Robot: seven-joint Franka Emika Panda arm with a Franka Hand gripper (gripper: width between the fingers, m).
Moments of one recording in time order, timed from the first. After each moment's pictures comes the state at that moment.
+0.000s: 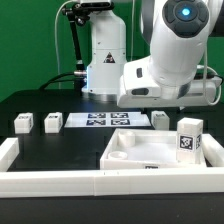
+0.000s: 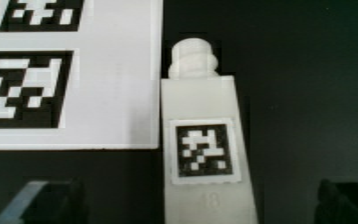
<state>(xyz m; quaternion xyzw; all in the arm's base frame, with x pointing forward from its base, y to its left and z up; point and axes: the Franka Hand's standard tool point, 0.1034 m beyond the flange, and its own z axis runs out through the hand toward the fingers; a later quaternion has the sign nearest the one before) 0.385 0.097 0.034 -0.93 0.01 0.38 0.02</state>
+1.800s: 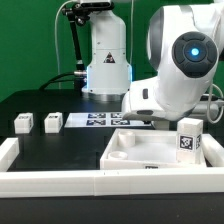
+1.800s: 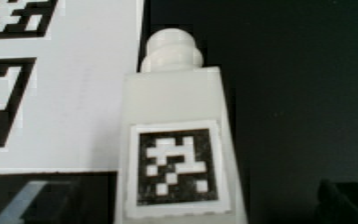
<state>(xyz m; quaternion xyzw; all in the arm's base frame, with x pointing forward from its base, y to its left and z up) 0.371 0.107 0.003 -0.90 0.03 0.43 0.00</state>
